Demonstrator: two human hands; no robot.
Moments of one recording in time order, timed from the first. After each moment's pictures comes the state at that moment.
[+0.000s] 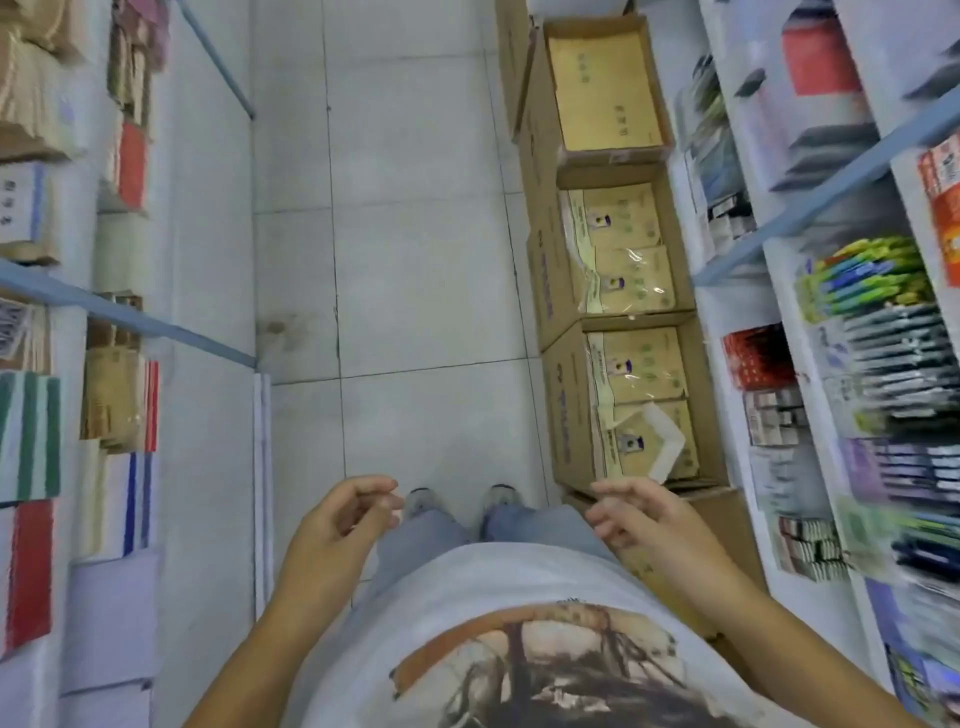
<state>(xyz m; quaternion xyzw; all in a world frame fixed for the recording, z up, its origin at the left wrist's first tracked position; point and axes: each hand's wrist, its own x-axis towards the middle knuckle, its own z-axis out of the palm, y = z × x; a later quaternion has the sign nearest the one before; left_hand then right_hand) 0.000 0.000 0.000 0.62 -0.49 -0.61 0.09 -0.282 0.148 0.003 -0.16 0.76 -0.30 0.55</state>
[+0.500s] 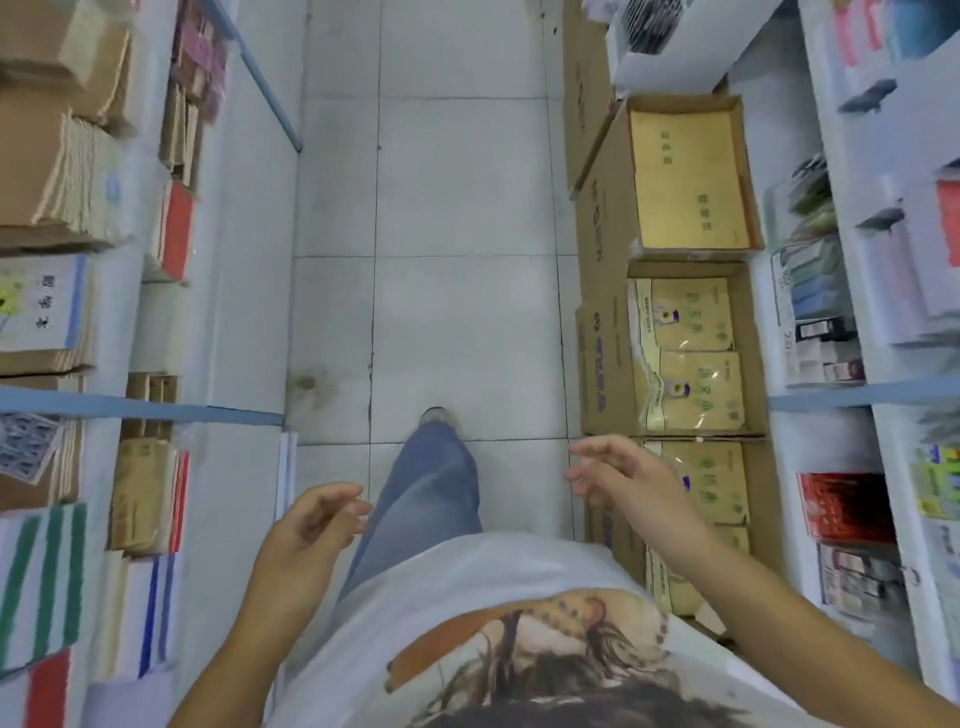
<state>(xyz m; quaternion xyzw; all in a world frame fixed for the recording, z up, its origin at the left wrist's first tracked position) -0.010 -0.251 -0.032 0.68 -0.45 -0.57 0.12 -0.324 -0.171 -0.019 -0.18 0.75 -0.31 0.56</state>
